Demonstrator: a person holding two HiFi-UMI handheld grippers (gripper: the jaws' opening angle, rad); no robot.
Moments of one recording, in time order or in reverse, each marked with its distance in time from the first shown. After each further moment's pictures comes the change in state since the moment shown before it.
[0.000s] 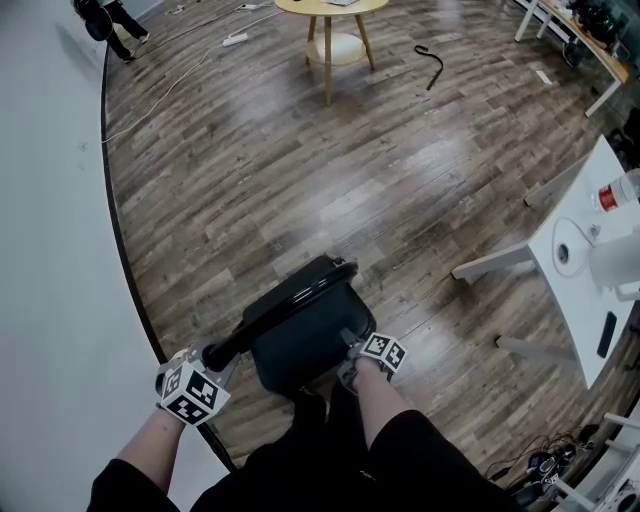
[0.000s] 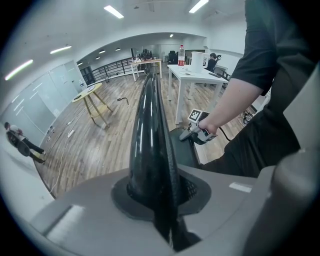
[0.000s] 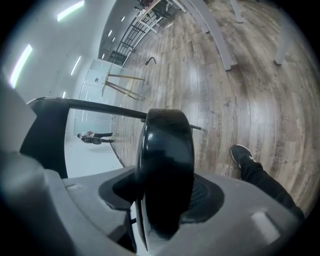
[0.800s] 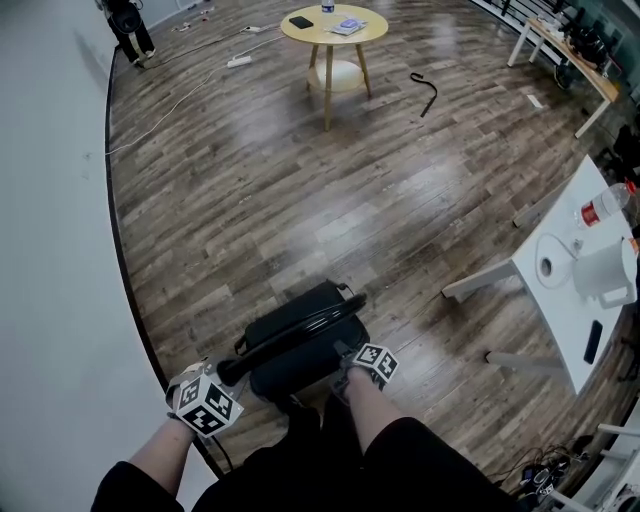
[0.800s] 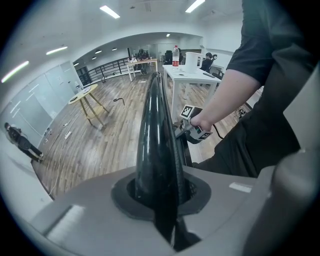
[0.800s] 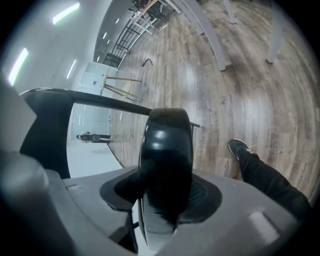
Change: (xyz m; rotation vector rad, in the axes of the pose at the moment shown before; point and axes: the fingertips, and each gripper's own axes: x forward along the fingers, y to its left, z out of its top) left arm -0.010 -0.033 0.009 0.023 0.007 -0.028; right arm -0.023 0.029 -0.010 0.054 -0.007 -0.021
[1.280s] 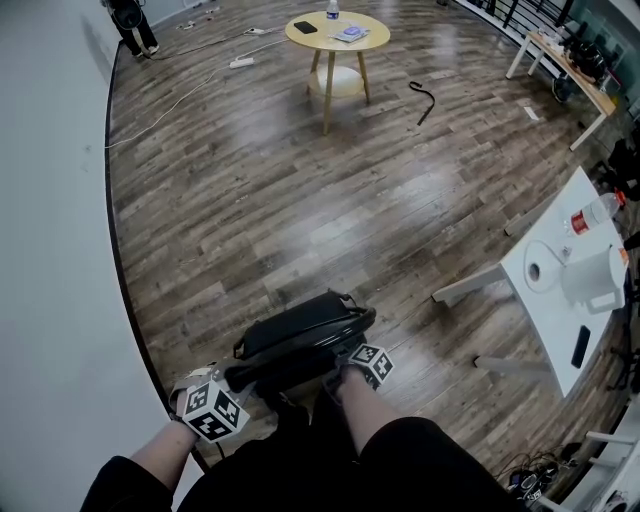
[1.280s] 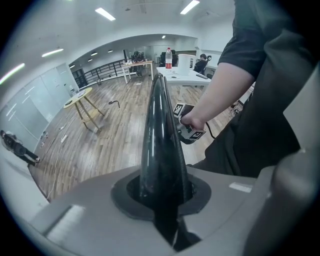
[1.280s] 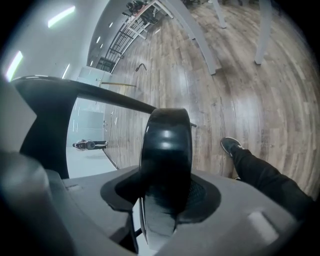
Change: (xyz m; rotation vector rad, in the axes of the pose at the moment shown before) left arm -0.006 -0.041 0.013 0.038 -0.017 -0.033; right arm -0.031 0.007 -0.002 0.066 -0.036 -0.052
